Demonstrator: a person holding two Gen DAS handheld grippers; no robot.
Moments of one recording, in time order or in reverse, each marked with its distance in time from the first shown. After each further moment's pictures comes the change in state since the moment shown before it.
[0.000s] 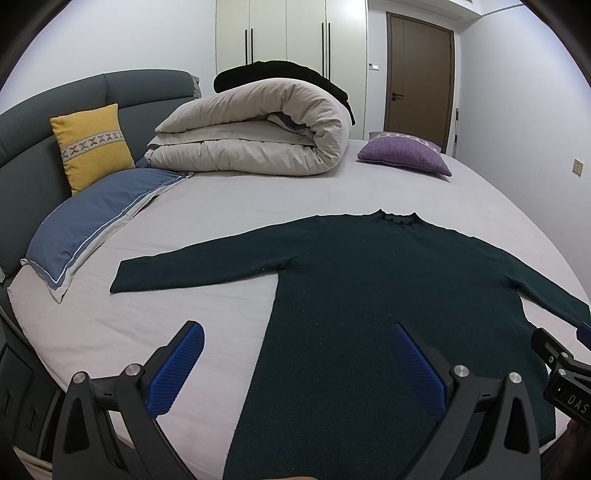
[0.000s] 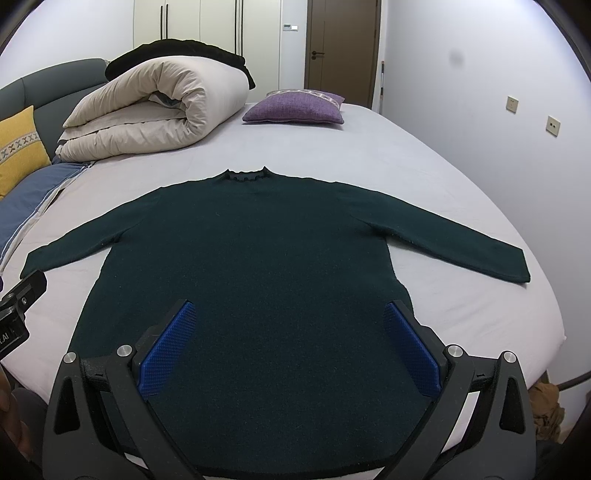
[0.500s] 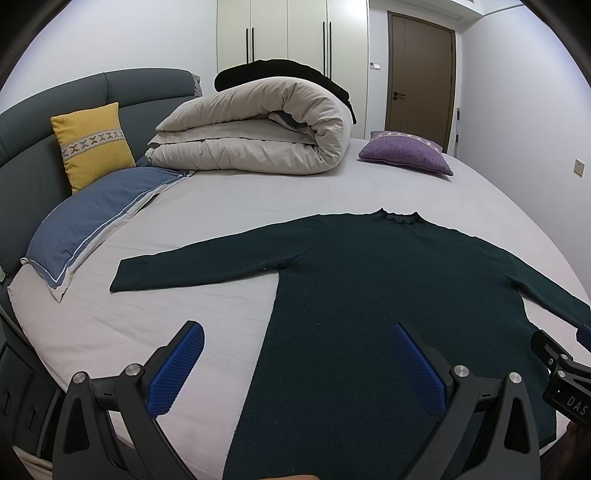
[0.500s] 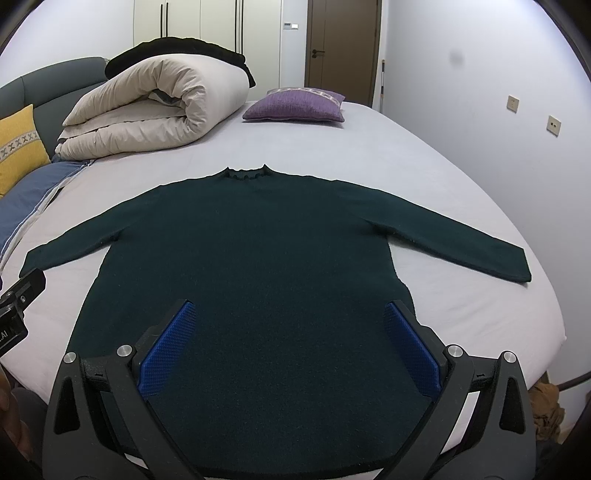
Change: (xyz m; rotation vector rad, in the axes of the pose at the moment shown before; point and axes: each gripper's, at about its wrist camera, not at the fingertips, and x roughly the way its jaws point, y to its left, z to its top) left arm 0.000 0.000 -0.002 0.000 0.001 0.000; right arm 0.003 0.000 -0.001 -0.001 0.007 -0.001
